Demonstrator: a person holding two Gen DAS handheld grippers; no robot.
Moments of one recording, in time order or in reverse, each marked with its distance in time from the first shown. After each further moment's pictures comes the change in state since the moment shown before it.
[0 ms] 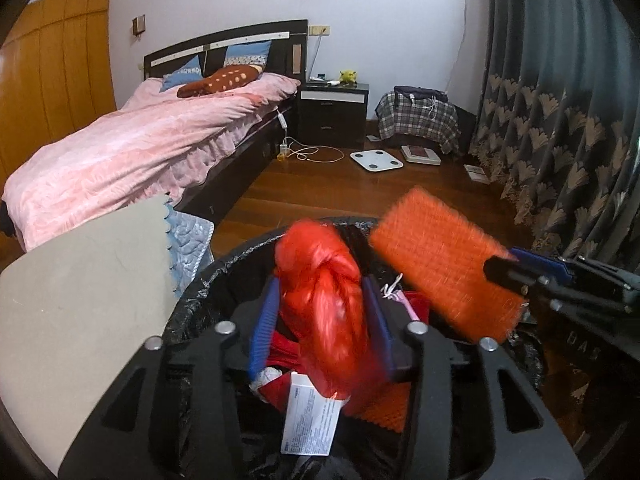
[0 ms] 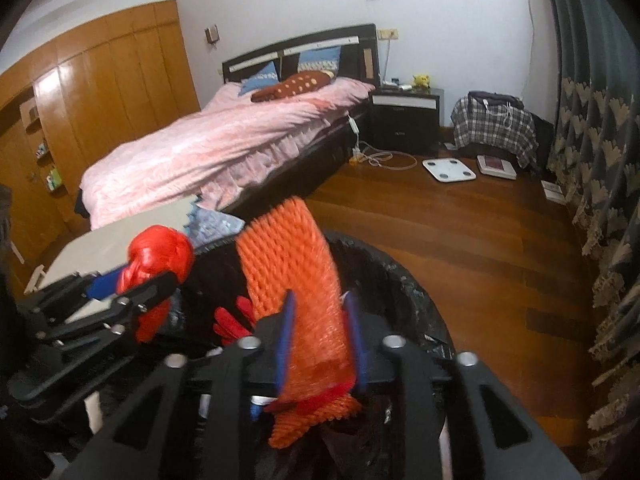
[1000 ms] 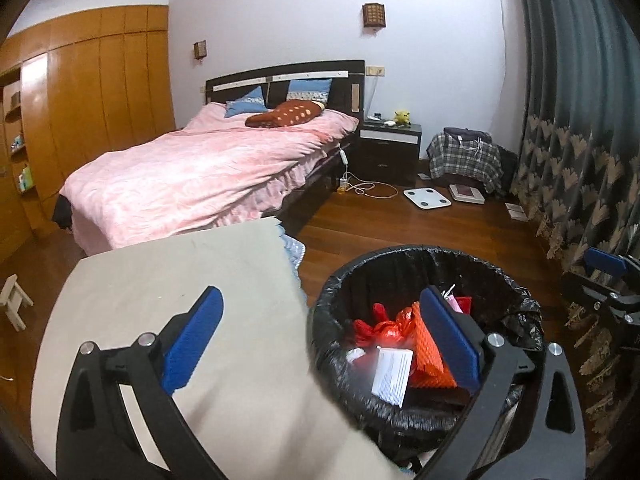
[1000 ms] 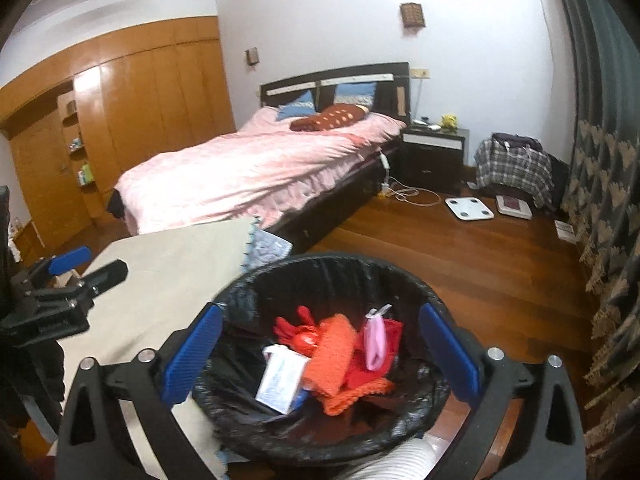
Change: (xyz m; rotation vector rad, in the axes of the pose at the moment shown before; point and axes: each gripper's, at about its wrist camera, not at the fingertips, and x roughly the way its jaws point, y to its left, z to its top) left arm -0.171 0.073 -0.013 -0.071 -0.134 0.183; right arm -0.130 0.062 -0.003 -0.105 -0.138 0.108
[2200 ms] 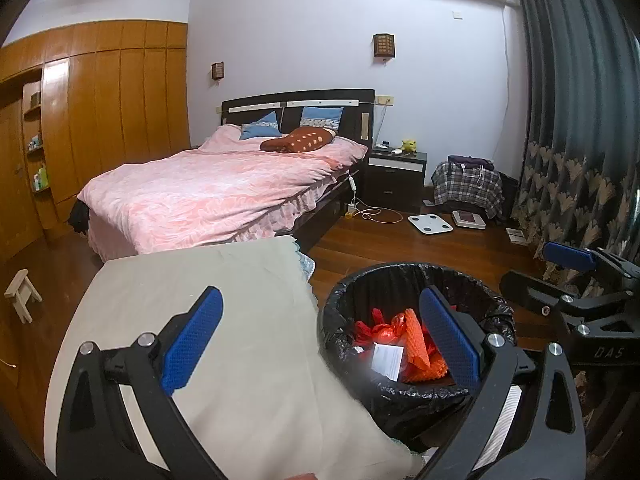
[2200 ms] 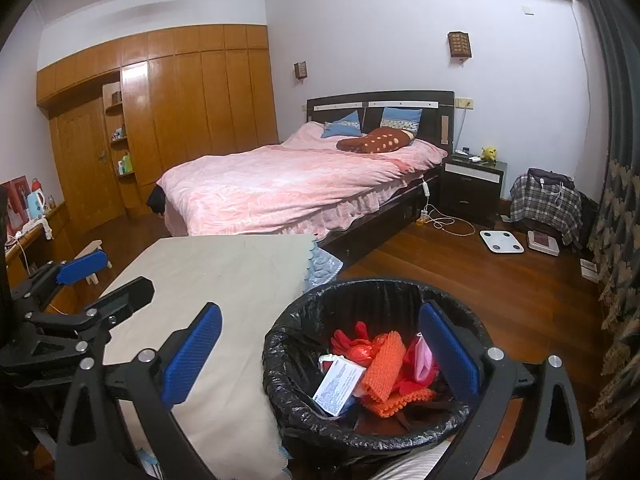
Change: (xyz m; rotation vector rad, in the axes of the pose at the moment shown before) left arm -0.085 0.008 -0.015 -0.032 -0.092 0.022; right arm -0.045 0.063 0.002 -0.094 -0.053 0.096
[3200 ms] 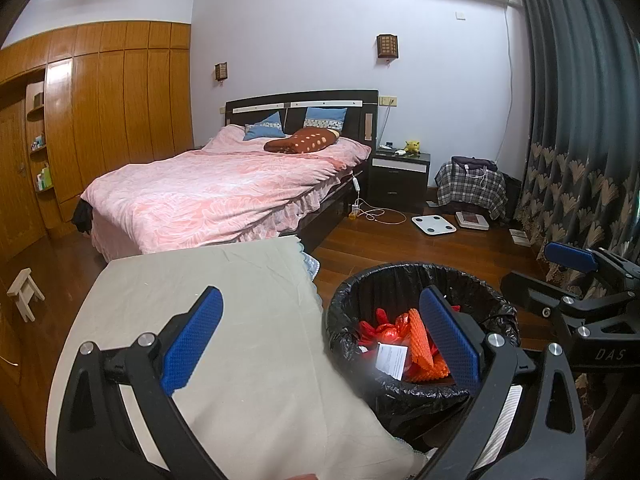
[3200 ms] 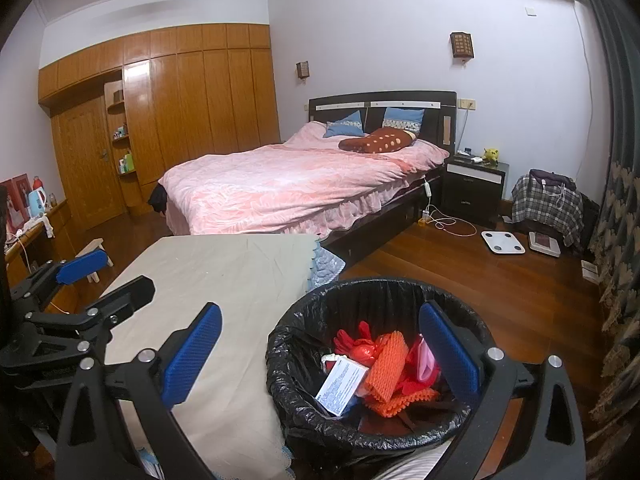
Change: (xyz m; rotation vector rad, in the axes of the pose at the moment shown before) left arm 0.000 0.003 -0.001 -0.004 -0.001 0.005; right arm 0.004 0.003 0.001 -0.002 0.001 0.001
